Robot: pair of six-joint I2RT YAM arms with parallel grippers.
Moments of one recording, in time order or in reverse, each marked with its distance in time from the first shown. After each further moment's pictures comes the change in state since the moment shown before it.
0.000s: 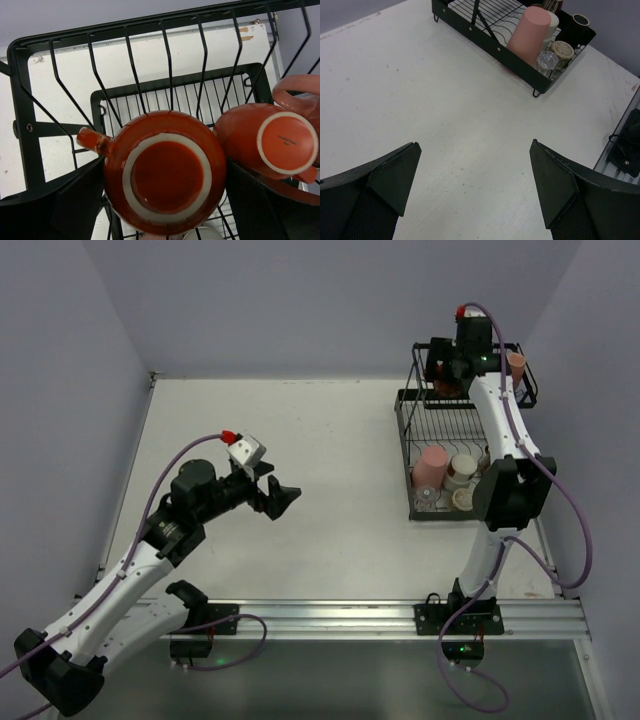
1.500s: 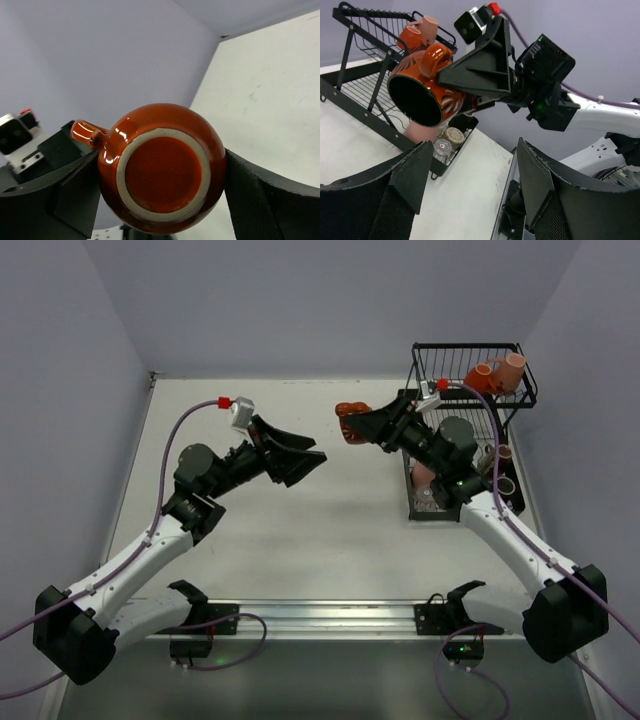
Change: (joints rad) left arm -0.007 0.209 0.050 0.606 0.205 -0.536; right arm 0.352 -0.802 -1.109 1.022 -0.576 0.840
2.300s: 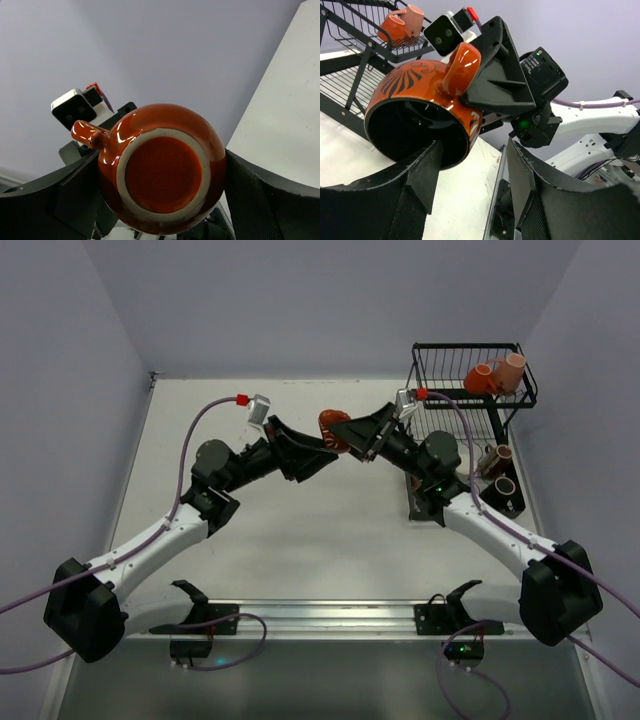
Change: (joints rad) left arm -0.029 0.143 0.000 0.175 0.036 -0.089; right arm 0.119 0.090 -0.115 0.404 -0.074 0.348
